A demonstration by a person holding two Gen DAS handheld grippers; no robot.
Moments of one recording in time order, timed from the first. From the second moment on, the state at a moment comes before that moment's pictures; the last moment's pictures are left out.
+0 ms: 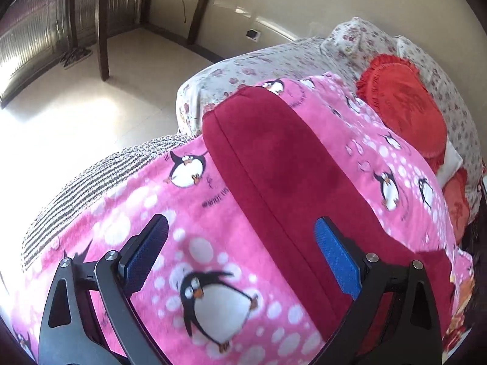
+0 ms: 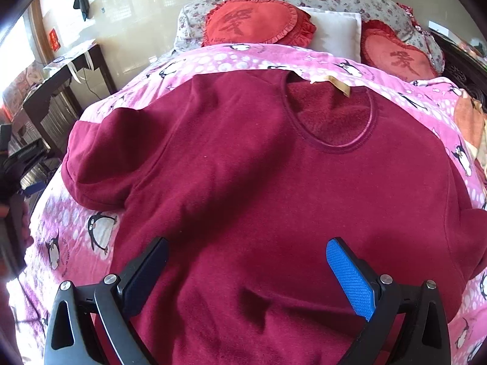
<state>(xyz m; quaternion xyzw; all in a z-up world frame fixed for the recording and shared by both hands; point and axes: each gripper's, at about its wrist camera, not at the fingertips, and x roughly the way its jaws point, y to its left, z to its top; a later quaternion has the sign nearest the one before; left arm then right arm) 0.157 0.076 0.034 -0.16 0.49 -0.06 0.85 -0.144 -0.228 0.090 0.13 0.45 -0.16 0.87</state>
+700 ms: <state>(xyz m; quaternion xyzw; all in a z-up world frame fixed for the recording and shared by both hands) 0.168 0.061 0.070 -0.17 0.44 -0.13 0.87 -0.141 -0.250 0.093 0.16 0.45 -0.16 0.86</state>
